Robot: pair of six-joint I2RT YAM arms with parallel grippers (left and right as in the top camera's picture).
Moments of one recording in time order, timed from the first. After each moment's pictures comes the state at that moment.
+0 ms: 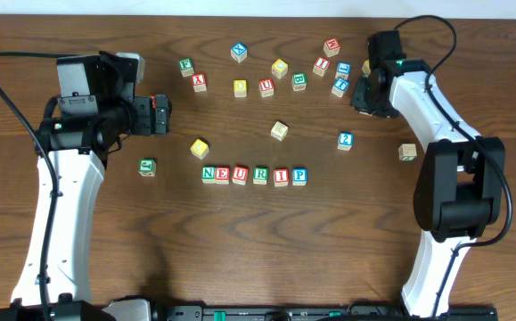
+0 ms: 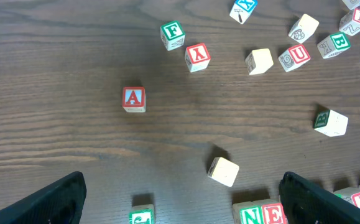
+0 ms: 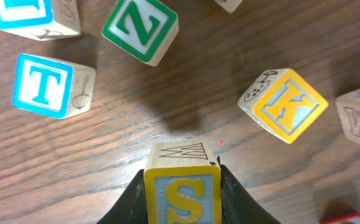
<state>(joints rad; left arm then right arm) 0.08 1.43 1.26 -0.71 0.24 0.11 0.11 2.13 1.66 -0.79 0.11 0.43</state>
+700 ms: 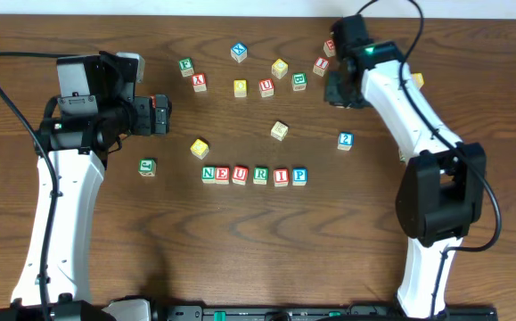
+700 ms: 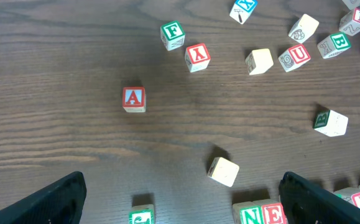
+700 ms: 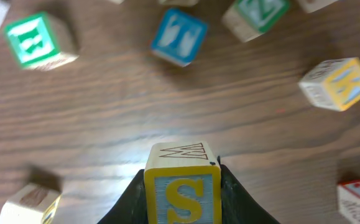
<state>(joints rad) 0.08 1.43 1.26 -0.71 0.24 0.11 0.28 2.13 1.84 -0.99 0.16 0.40</state>
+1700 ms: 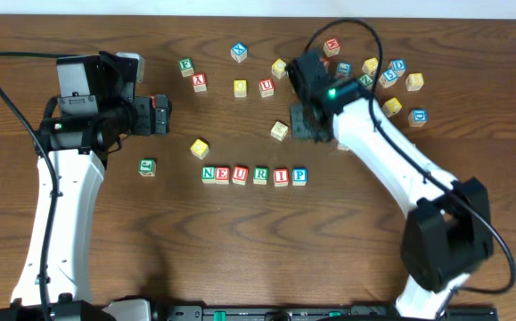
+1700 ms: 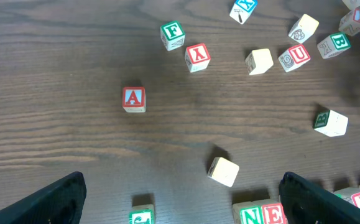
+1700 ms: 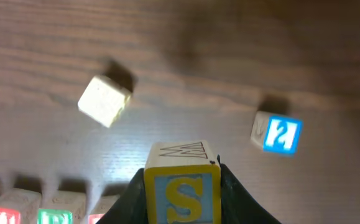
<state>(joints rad) 0.08 1.43 1.26 -0.71 0.24 0.11 0.49 1.89 1.54 -0.90 0.16 0.42</state>
